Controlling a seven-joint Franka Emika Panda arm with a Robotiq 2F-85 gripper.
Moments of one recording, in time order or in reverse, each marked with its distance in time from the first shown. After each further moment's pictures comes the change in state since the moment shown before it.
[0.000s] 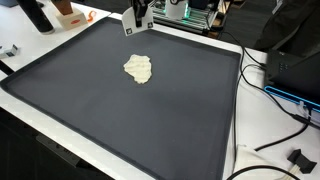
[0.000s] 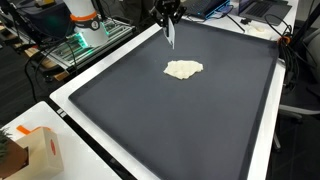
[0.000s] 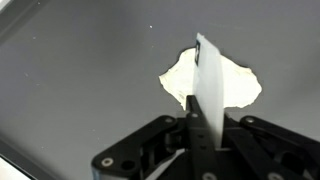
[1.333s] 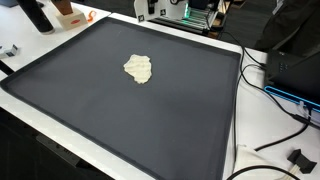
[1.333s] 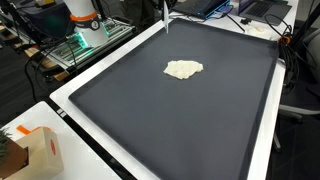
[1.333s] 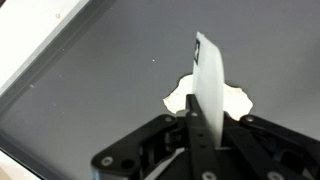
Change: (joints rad) arm 0.044 -0.149 0.031 -0.039 0.038 -0.154 0.122
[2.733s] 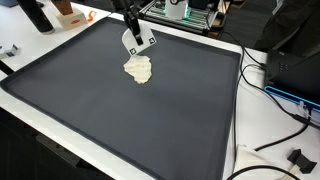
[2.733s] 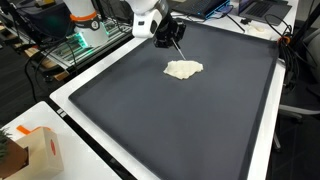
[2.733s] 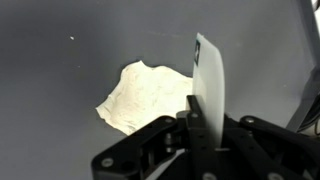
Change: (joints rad) arm -0.048 0.323 -0.154 0.049 0.914 0.230 -0.980
